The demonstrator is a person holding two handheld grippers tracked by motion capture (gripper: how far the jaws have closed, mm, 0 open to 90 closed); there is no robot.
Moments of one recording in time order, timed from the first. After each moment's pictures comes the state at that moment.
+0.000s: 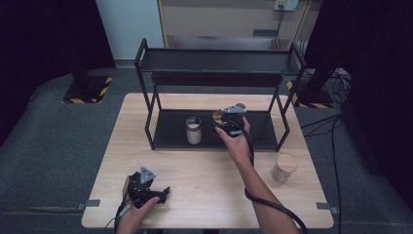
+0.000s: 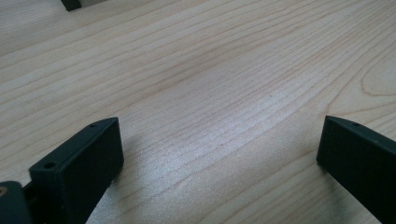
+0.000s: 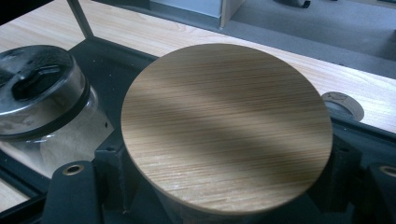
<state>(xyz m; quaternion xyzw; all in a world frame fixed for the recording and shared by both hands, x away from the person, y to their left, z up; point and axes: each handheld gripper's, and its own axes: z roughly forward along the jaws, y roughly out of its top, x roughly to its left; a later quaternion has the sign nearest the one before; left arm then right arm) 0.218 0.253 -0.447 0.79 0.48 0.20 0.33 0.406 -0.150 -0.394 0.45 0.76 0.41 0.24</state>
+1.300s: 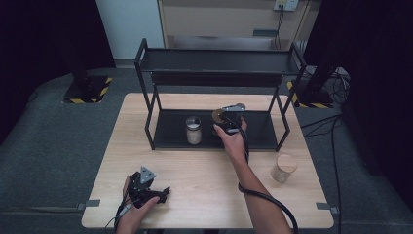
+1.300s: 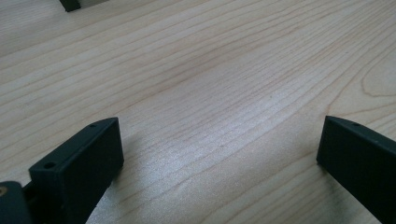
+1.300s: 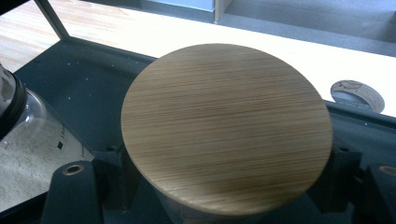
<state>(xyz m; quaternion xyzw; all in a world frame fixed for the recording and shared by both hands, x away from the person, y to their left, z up) 0.219 0.254 -0.447 0.79 0.48 0.20 0.33 0.430 -0.141 -0.416 0.48 0.74 0.41 0.24</state>
